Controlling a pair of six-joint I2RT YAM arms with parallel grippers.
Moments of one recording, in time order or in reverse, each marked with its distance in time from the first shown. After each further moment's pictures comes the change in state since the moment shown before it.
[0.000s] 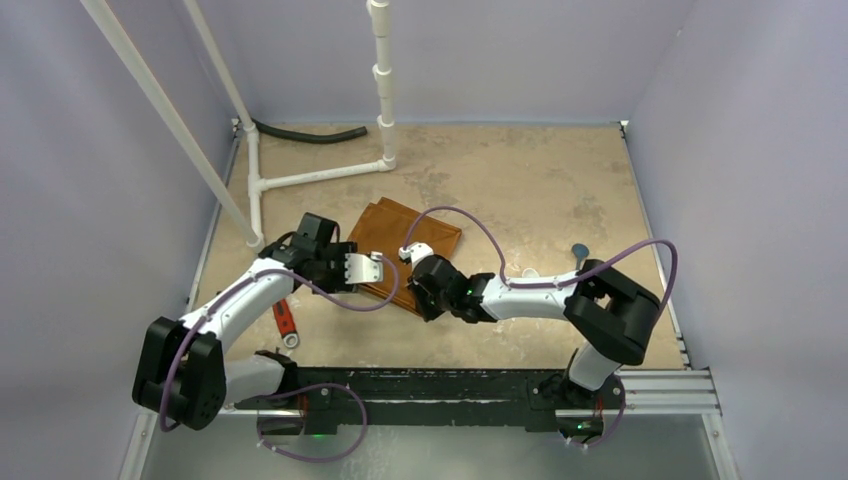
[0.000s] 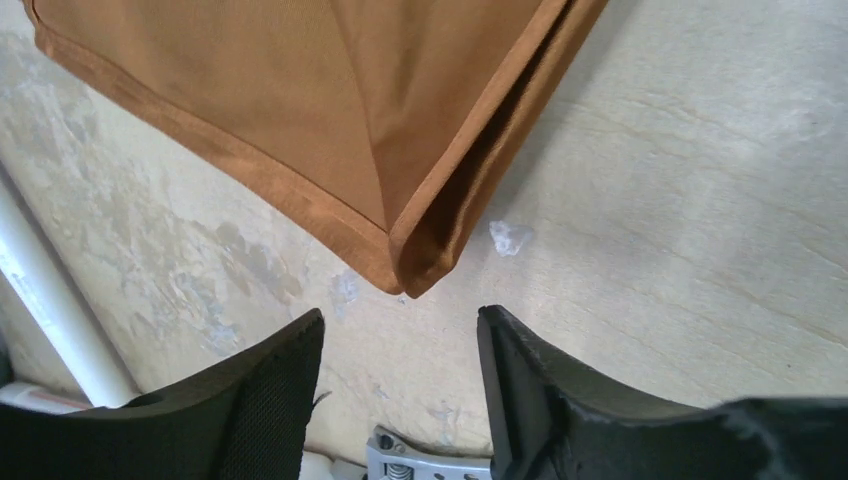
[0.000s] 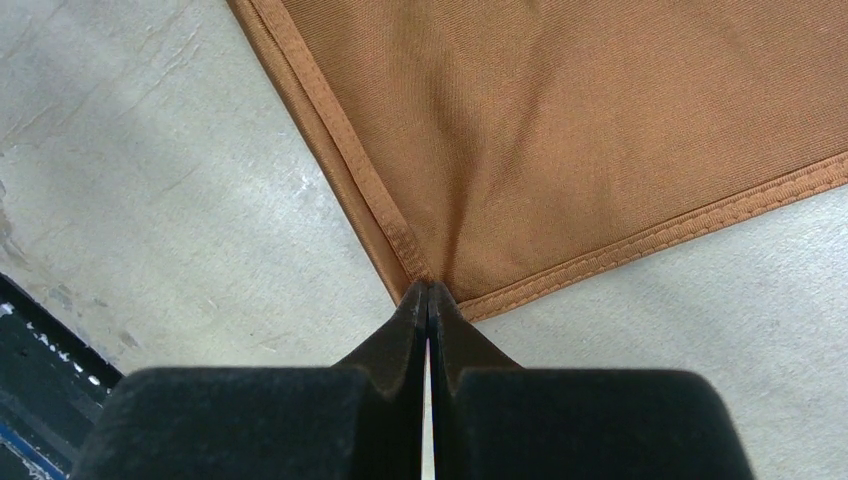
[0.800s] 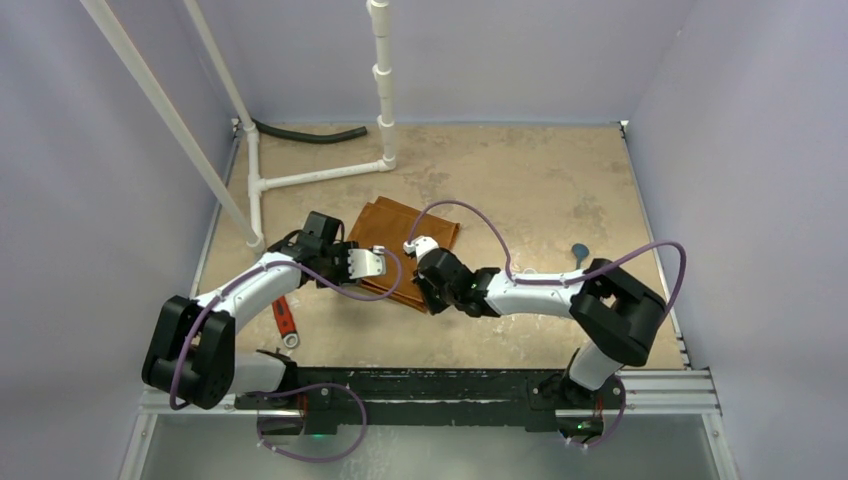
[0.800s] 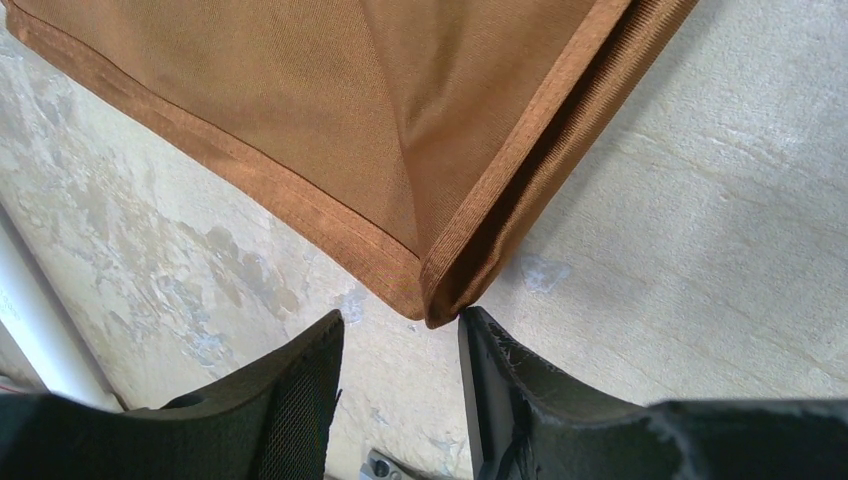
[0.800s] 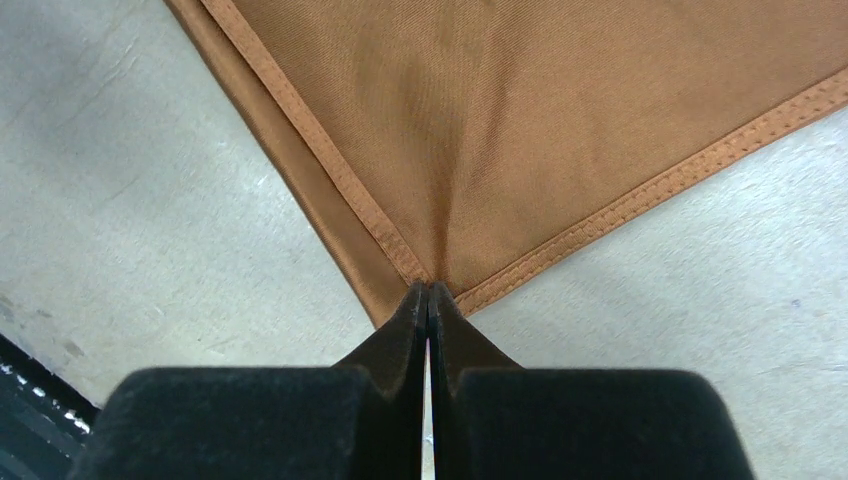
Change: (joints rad) left arm 0.006 0.099 0.000 0.090 -0.014 -0.045; right arm -0.048 -0.017 0.016 -0.039 0.023 -0.072
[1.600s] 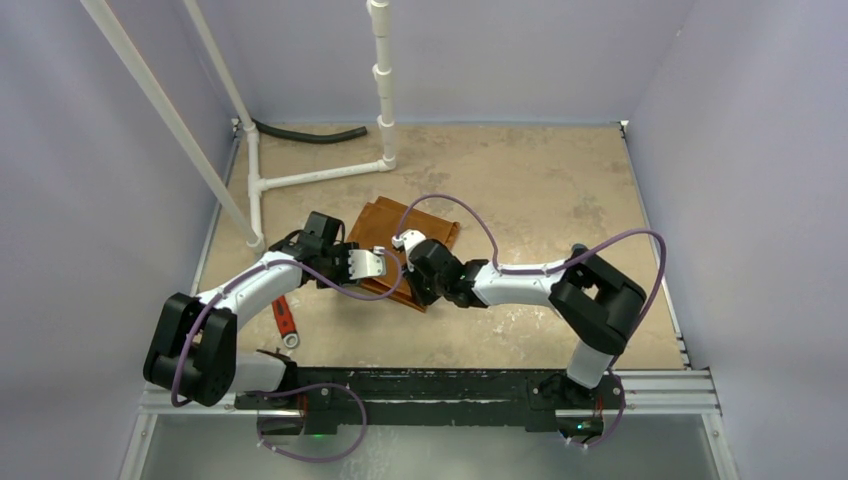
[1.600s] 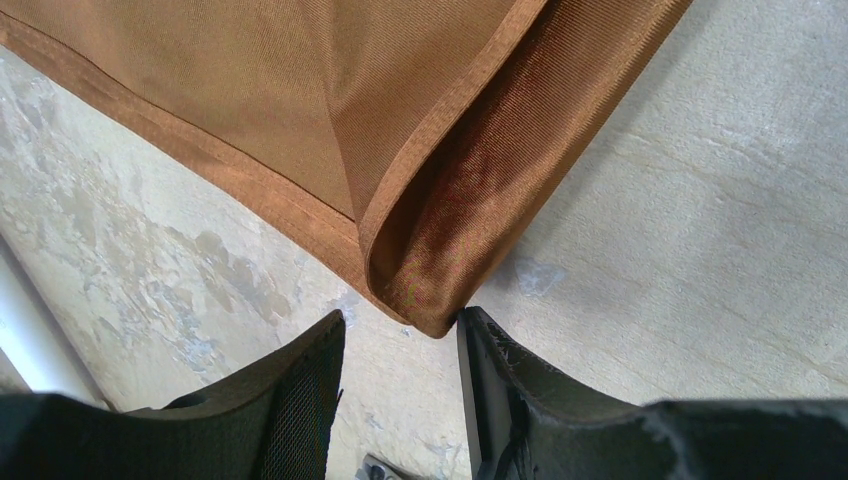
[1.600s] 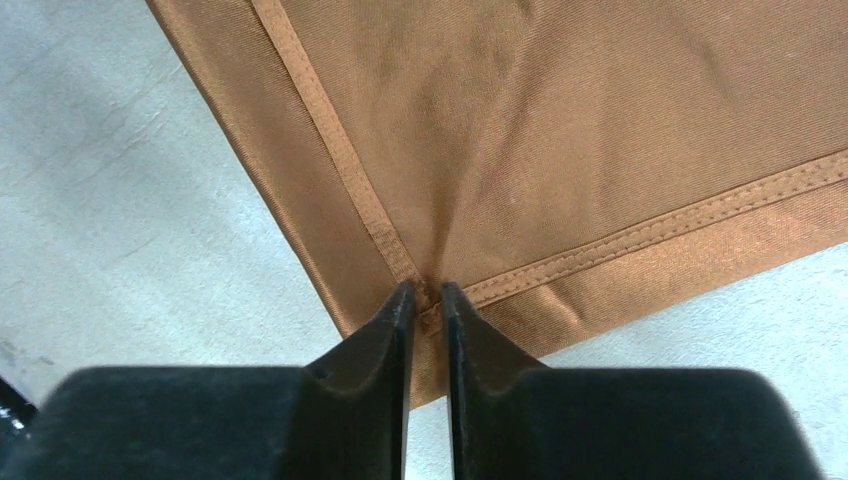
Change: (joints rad) left arm 0.002 0.015 0.000 0.000 0.006 0.002; right arm -0.028 0.106 0.081 0.047 -0.066 -0.070
